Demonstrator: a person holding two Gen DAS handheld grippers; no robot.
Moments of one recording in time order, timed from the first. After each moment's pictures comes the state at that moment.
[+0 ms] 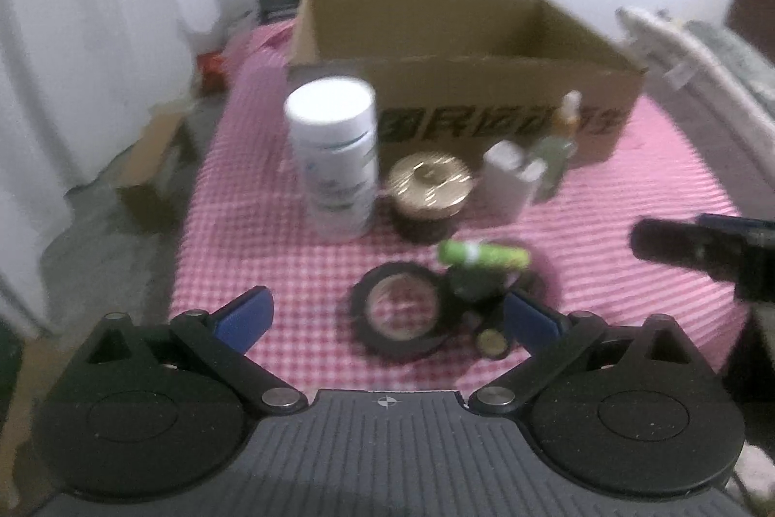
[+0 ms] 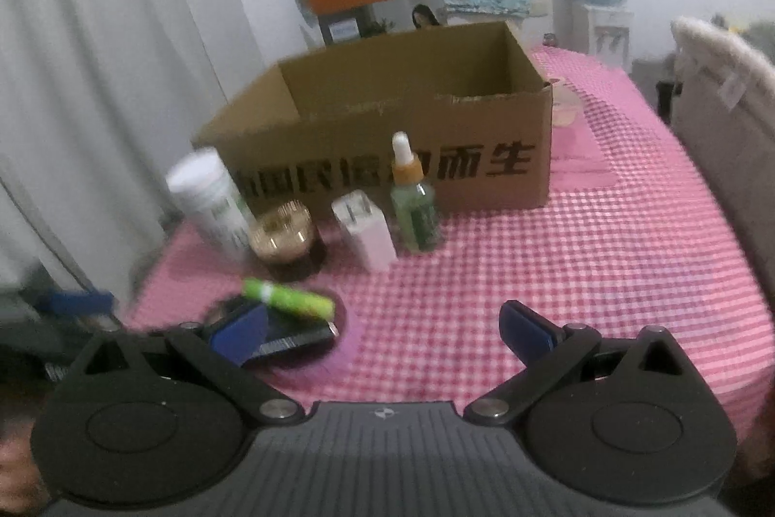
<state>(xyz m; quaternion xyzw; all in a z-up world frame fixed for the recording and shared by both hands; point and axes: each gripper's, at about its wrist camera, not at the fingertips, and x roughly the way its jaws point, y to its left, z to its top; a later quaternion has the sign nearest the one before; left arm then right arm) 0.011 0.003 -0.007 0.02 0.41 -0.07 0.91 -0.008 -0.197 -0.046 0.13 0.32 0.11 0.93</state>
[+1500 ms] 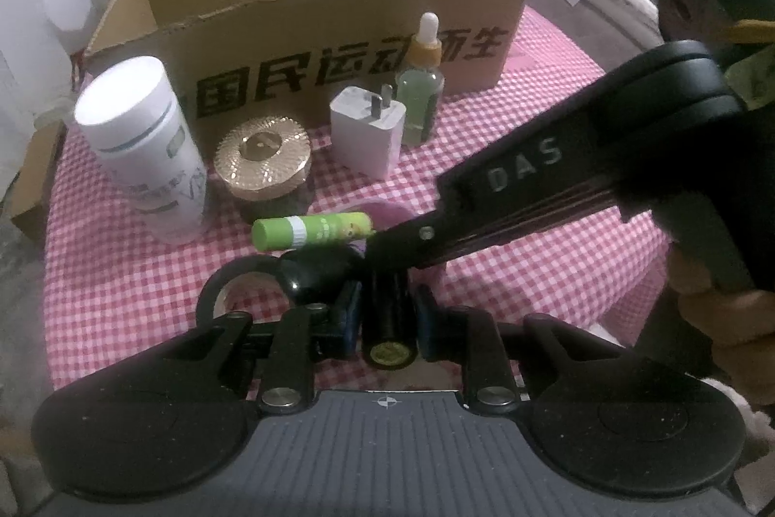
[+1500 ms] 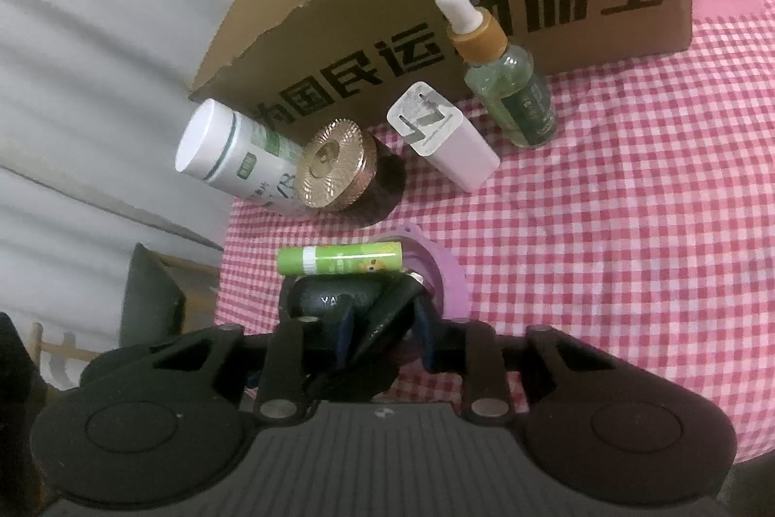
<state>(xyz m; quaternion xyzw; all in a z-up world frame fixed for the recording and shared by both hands) 0.042 -0.052 -0.035 0.07 0.46 -0.20 0.86 0.079 -0.189 -0.093 0.25 0.51 0.22 0.79</state>
